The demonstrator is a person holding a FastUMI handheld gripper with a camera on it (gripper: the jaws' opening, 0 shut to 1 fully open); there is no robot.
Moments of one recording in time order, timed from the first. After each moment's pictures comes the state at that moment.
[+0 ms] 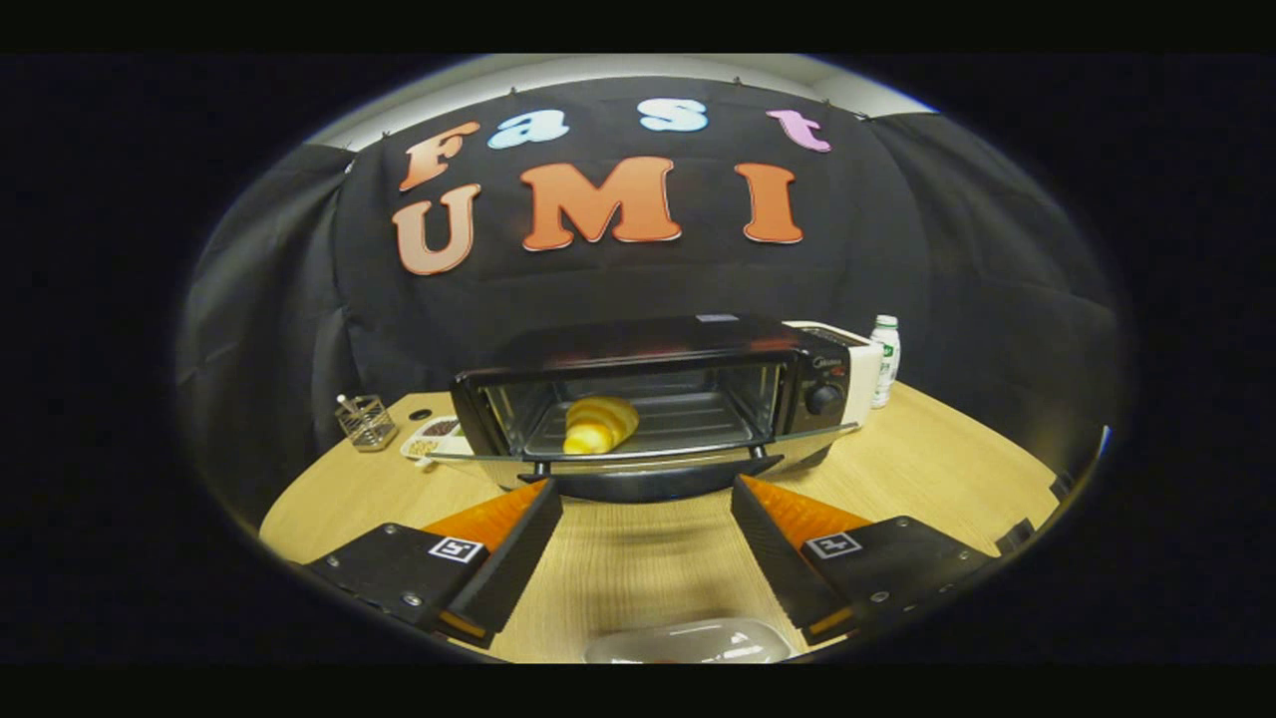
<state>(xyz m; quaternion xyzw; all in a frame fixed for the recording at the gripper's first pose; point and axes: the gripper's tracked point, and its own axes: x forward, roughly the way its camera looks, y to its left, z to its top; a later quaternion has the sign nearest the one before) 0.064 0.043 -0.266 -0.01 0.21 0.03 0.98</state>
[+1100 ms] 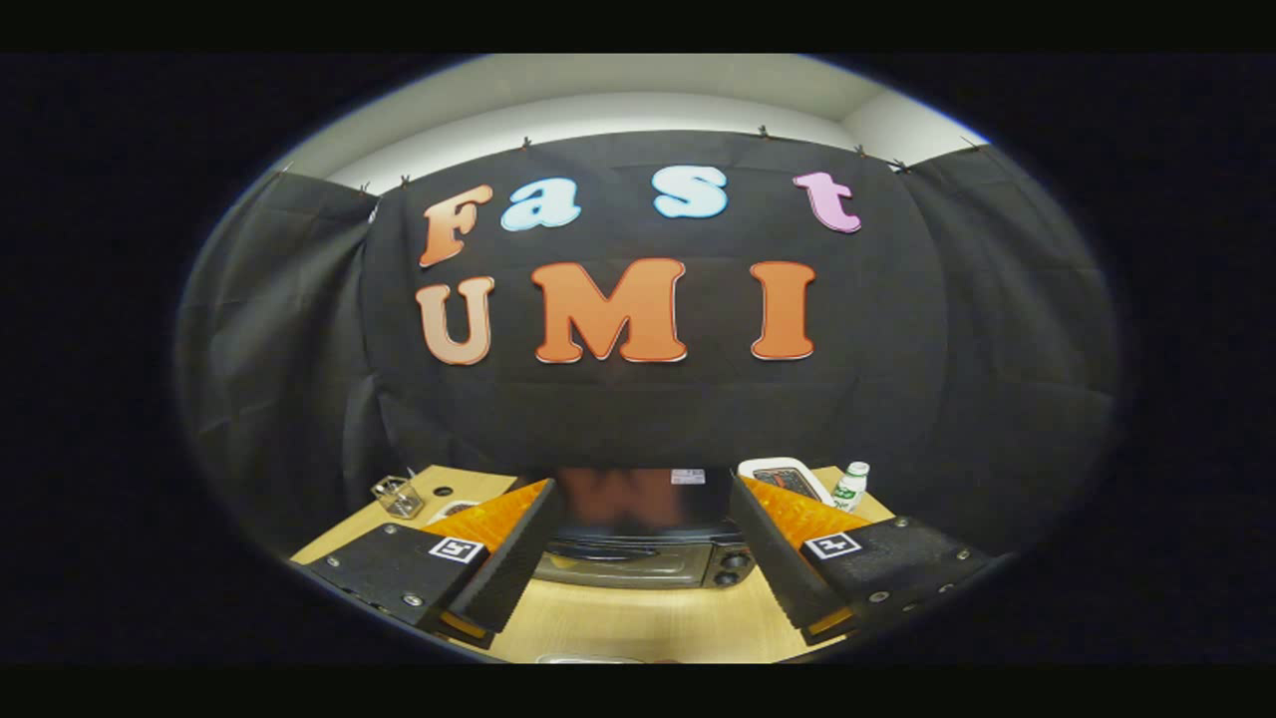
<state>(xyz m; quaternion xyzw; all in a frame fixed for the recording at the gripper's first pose) 0.094 -0.011 -0.030 -0.01 0.10 0.09 0.99</state>
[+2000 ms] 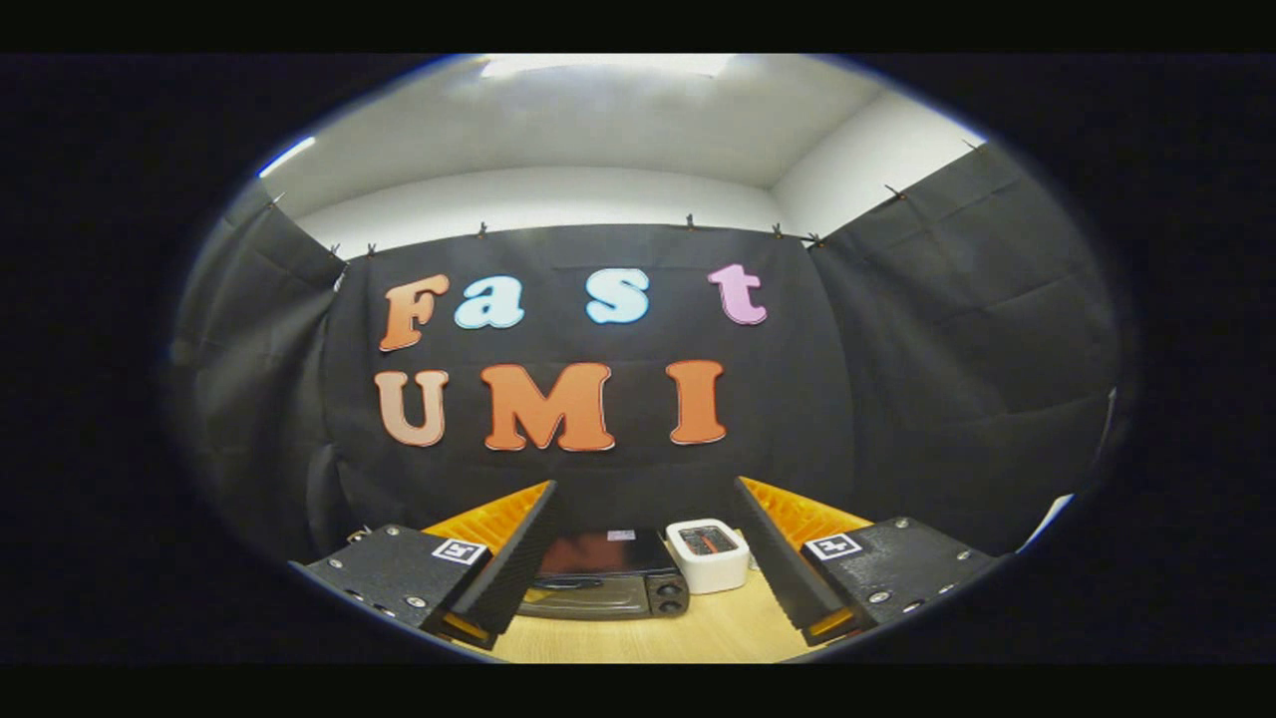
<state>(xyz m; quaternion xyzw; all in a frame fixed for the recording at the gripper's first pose) 0.007 -0.075 0.050 -0.01 -0.05 -0.02 1.00</state>
